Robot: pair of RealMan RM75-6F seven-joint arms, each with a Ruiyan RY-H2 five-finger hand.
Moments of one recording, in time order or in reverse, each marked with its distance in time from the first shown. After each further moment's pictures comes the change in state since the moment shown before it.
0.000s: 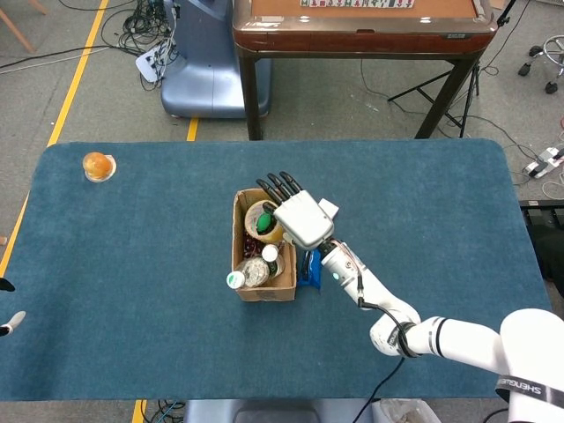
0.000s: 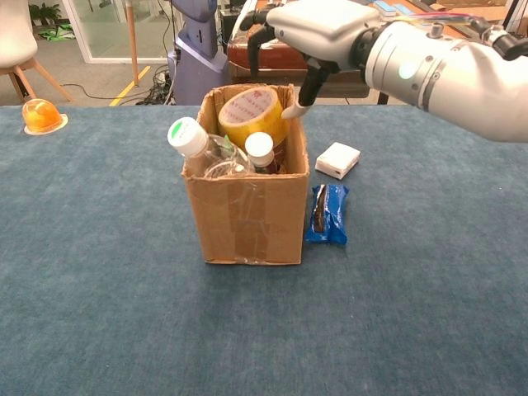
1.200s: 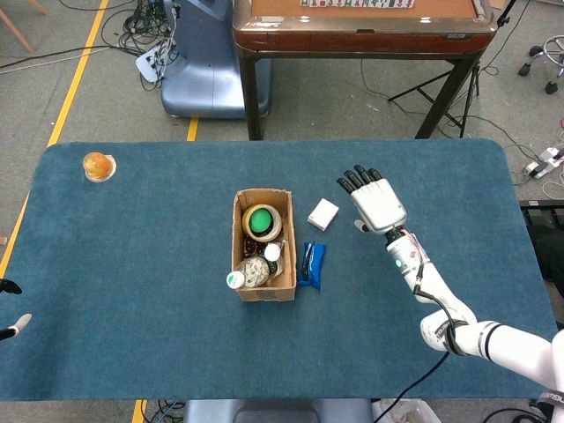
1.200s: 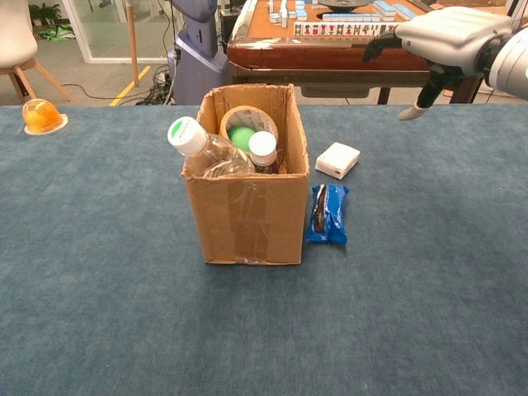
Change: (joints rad) left arm -0.006 -0.019 0.009 0.008 -0.001 -0.021 0.023; right arm -0.145 0.145 -0.073 0.082 0.107 0.002 0.024
